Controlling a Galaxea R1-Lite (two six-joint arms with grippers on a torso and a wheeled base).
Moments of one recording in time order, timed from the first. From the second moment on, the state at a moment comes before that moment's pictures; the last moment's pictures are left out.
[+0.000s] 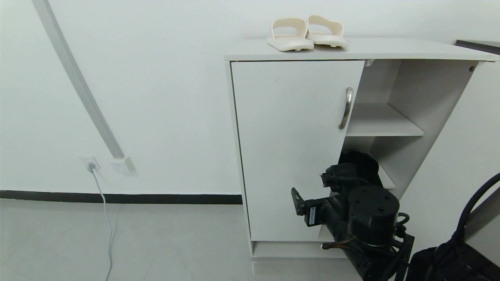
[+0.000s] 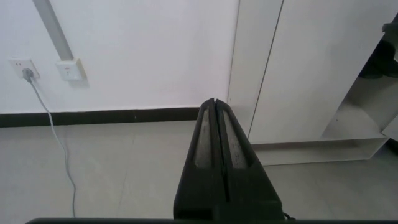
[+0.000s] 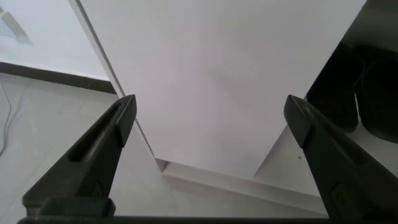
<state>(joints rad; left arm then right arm) 0.00 0.00 0.00 0.00 -0.04 0.00 0.85 1.96 -0.60 -1.24 -0.61 0.11</state>
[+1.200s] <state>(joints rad) 0.00 0.00 0.00 0.00 -0.04 0.00 0.85 1.96 -0.60 -1.24 -0.61 0.11</state>
